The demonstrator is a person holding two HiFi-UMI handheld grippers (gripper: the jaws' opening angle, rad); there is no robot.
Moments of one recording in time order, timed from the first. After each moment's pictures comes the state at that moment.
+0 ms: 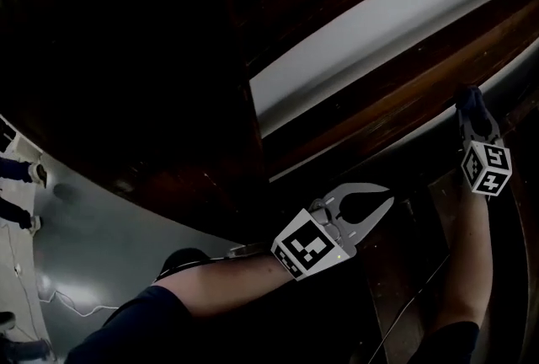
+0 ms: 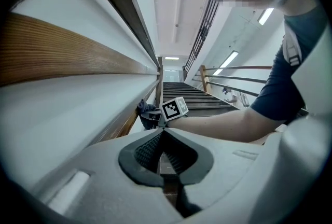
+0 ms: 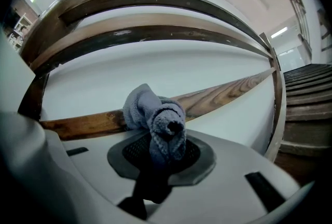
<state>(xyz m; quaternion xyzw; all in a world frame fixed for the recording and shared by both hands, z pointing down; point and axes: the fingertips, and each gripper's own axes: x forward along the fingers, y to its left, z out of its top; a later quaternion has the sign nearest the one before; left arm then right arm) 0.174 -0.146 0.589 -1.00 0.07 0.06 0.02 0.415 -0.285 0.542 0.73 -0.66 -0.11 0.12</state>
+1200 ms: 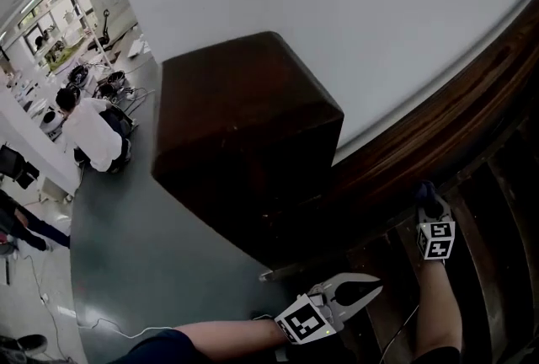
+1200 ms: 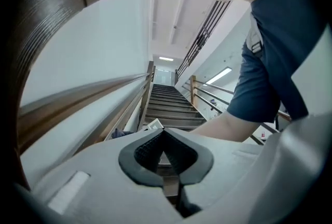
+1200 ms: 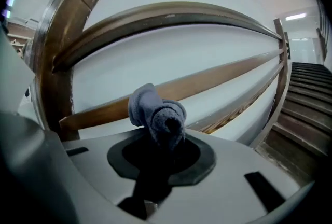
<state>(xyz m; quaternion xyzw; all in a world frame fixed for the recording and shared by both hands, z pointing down) 0.090 -0.012 0.290 -1.00 0.01 0.04 -0.02 0.326 -0.195 0.401 0.72 -0.66 0.04 0.23</state>
